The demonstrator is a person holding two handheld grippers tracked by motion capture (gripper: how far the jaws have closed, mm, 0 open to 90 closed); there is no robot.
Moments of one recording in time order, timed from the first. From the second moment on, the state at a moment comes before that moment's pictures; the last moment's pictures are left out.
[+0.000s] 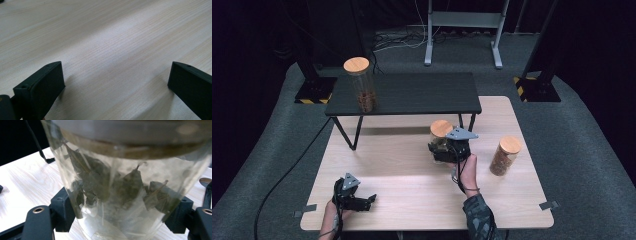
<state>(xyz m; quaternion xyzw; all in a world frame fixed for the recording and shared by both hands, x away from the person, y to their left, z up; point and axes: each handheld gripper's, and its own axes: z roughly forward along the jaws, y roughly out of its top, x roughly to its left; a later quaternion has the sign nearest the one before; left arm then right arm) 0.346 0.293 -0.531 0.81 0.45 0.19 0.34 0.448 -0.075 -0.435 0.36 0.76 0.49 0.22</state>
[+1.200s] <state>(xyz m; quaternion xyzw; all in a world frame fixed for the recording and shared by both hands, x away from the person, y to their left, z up) 0.346 0.293 -0.531 0.81 0.45 0.19 0.34 0.453 -0.067 -0.416 0.35 0.77 0.50 0.21</state>
